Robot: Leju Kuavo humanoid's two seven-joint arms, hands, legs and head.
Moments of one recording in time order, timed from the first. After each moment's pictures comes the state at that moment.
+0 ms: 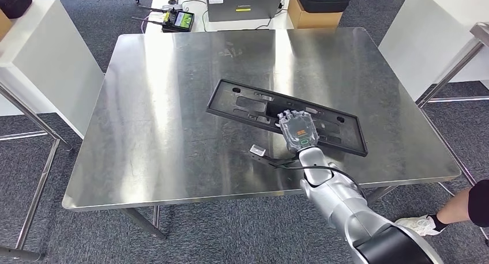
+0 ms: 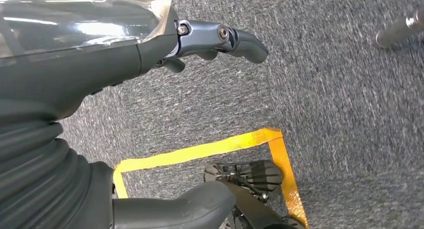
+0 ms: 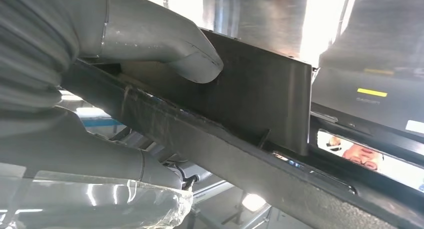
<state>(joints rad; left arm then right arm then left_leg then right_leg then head) -0.10 -0.10 1.23 -0.21 -1.27 0.09 -0.47 -0.75 -0.03 0.56 -0.50 1.57 -0.68 0.22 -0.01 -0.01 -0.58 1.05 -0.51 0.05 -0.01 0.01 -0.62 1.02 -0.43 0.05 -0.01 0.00</state>
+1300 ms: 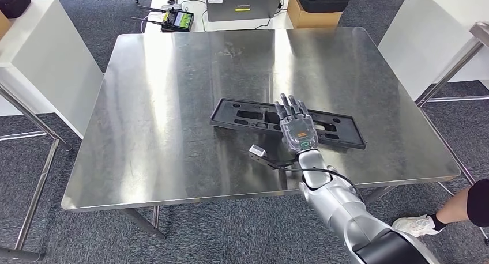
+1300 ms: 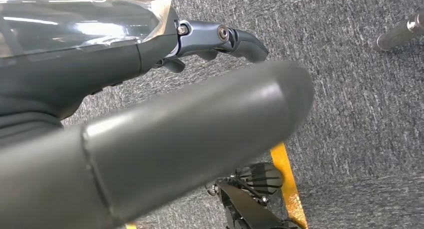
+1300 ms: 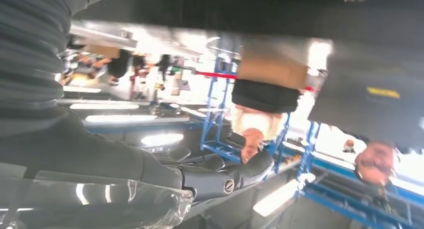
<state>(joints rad) -0.10 -0.10 1.22 -0.21 -1.25 0.11 -0.46 -0.70 -0.01 0.51 -0.57 1.56 -0.69 0.21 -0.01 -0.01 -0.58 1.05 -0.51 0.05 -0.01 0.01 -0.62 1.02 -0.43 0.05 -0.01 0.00</state>
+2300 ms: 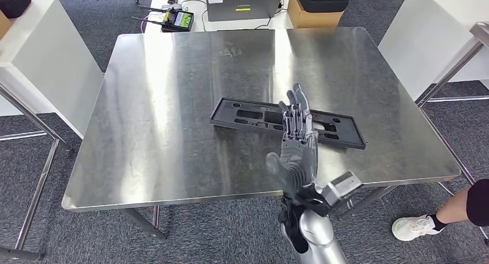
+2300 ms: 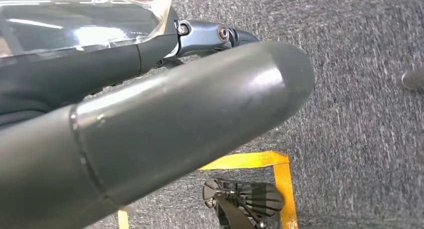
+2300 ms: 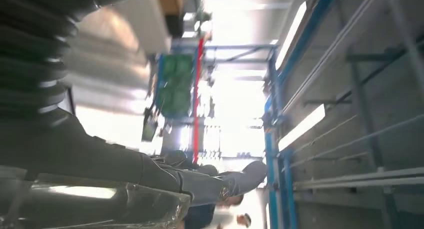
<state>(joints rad) -0.10 -0.09 1.27 -0.21 -1.17 0.19 -0.43 -0.16 0.11 0.43 -1.71 -0.07 -0.10 -0.57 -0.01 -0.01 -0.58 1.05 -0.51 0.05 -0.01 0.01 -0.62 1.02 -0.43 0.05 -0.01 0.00</state>
